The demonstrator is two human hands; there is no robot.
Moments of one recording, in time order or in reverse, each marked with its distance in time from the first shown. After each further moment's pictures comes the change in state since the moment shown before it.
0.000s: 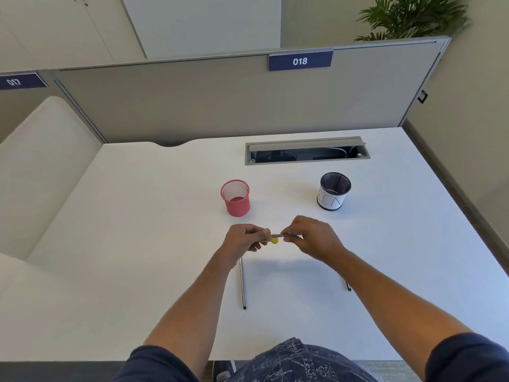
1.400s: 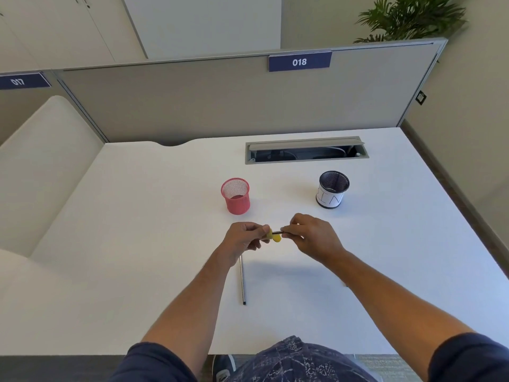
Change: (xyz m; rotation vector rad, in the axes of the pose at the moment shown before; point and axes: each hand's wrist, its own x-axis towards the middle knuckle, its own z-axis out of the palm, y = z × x) left_hand -0.010 0.005 0.002 -0.037 -0.027 -0.013; right_hand -0.013 -0.008 0.003 -0.124 0.228 -0.203
